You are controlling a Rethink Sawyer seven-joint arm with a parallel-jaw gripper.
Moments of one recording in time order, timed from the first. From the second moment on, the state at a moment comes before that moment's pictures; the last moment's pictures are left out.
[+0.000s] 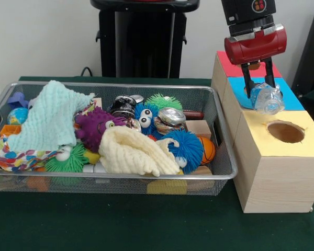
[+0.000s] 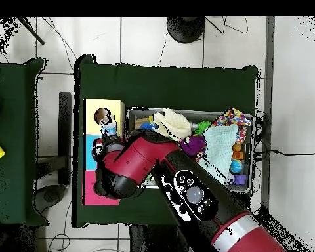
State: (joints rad) arm -0.55 -0.80 0.84 1.91 -0.97 0.33 -0.51
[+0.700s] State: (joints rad) arm -0.51 -0.80 0.84 1.91 -0.96 0.33 -0.51
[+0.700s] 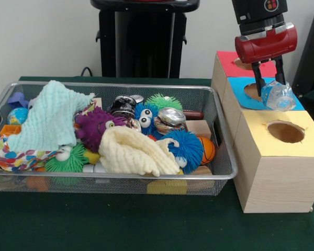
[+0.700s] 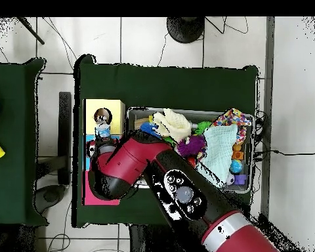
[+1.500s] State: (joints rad) arm -0.51 -0.80 0.83 1.91 -0.96 0.33 -0.51
